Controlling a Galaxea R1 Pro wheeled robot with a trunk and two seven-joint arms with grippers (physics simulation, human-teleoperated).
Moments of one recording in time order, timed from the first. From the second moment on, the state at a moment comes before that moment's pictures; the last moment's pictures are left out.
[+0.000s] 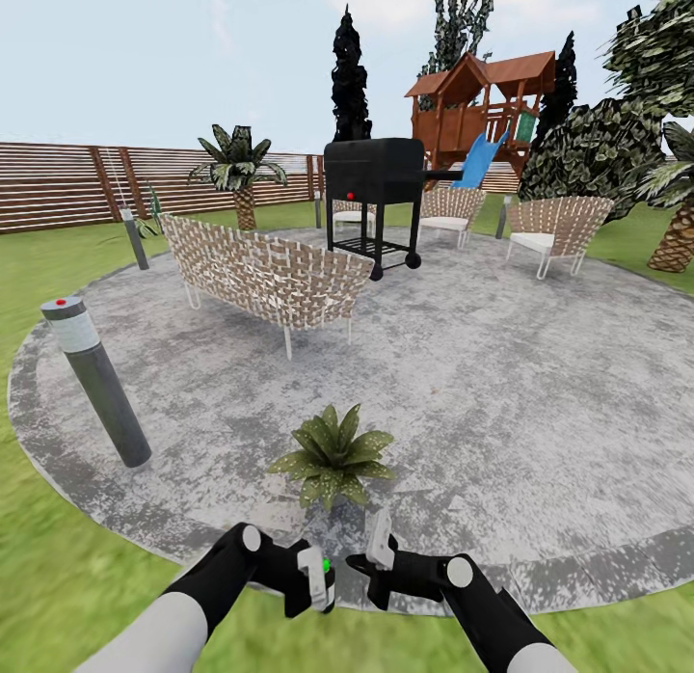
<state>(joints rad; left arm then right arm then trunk) -0.64 -0.10 -0.07 -0.49 -0.89 -0.11 -0.97 -0.50 0.07 0.14 -0.63 0.53 -0.37 0.80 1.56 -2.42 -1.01</state>
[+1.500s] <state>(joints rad) -0.64 -0.14 -0.07 -0.49 -0.83 -0.11 -0.95 -0.50 0.07 0.14 -0.63 0.53 -0.37 0.80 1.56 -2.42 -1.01</state>
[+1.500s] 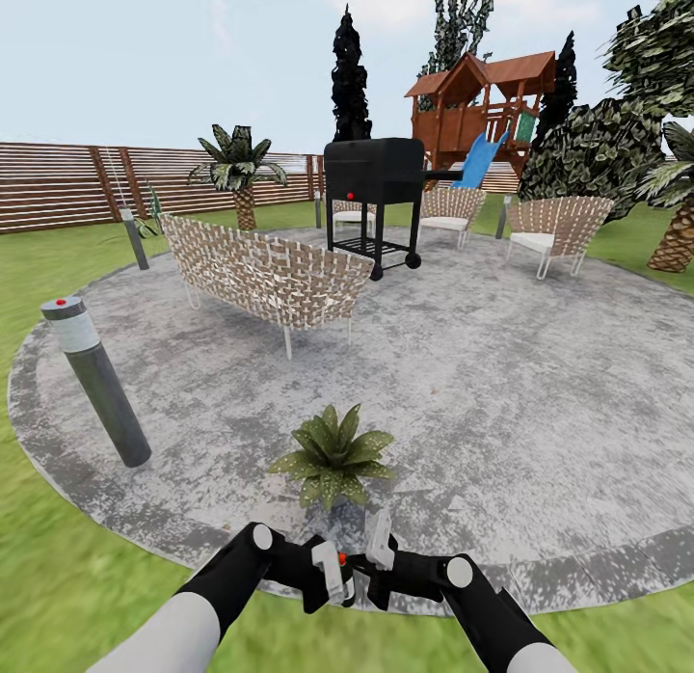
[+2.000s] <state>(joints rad) -0.63 -0.03 -0.08 -0.47 -0.84 -0.10 -0.95 -0.50 0.06 0.14 -0.62 0.54 -0.37 0.80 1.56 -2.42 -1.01</state>
